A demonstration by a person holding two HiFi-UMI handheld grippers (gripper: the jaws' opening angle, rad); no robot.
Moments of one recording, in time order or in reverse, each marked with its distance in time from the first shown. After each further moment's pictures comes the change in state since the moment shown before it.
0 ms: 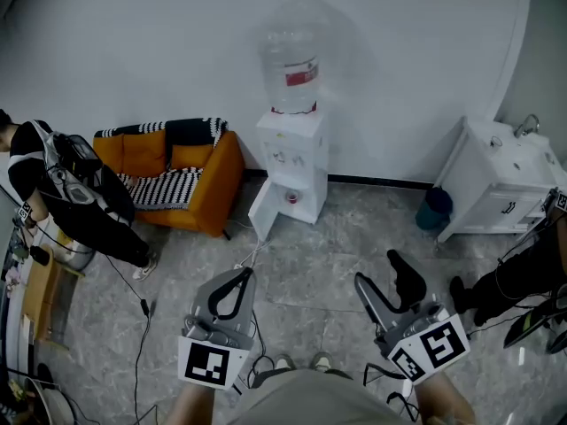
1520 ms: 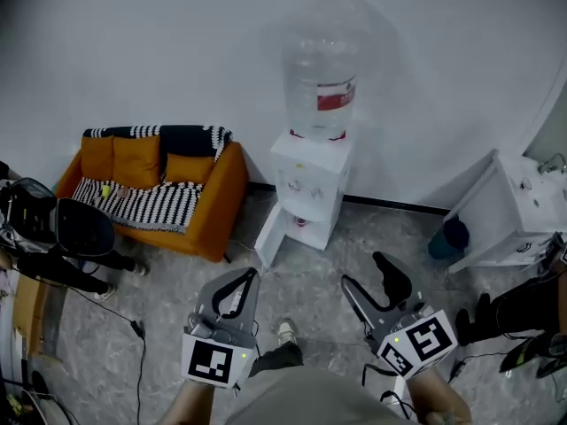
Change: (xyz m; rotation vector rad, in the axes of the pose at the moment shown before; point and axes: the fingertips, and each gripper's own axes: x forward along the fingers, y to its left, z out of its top) left arm 0.195 0.190 -0.063 -0.040 0.024 -0.009; right arm 0.288 -0.065 -0.042 0.011 0.096 0.062
